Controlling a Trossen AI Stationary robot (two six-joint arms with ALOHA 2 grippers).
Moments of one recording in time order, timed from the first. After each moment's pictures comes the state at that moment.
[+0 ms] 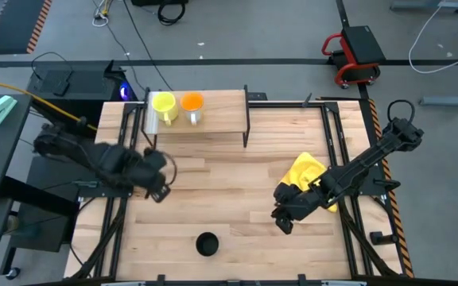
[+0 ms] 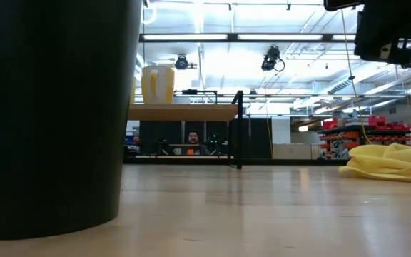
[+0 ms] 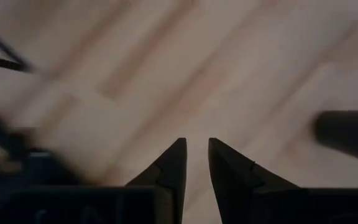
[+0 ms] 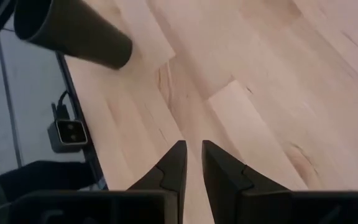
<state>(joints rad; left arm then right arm) -0.42 1.20 1.25 -1.36 -0.26 -1.16 0.57 1.35 0.91 -0.50 0.21 1.13</state>
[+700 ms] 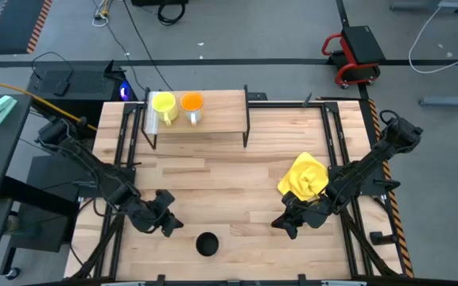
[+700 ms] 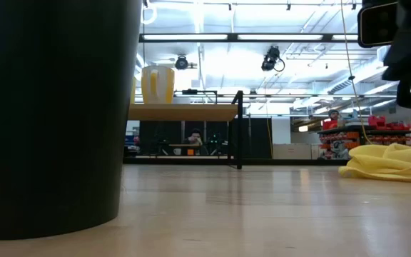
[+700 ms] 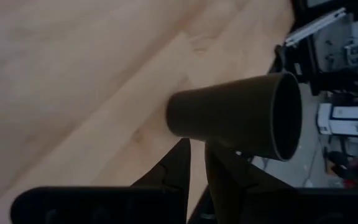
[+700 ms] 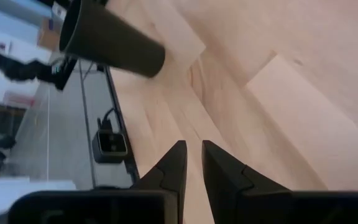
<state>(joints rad) -0.74 1.19 0.64 -0.17 -0.34 -1.56 0.69 1.35 0.54 0.15 0.34 1.31</state>
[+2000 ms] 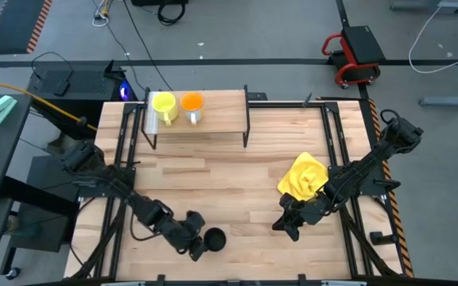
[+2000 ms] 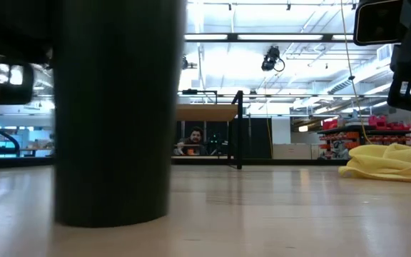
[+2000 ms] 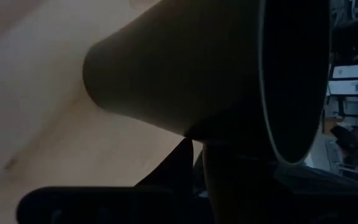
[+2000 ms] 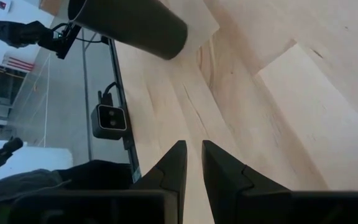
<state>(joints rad) -0.65 1.67 0.90 0.08 -0.13 -1.43 0.65 1.35 0.54 0.16 0.21 1.19</state>
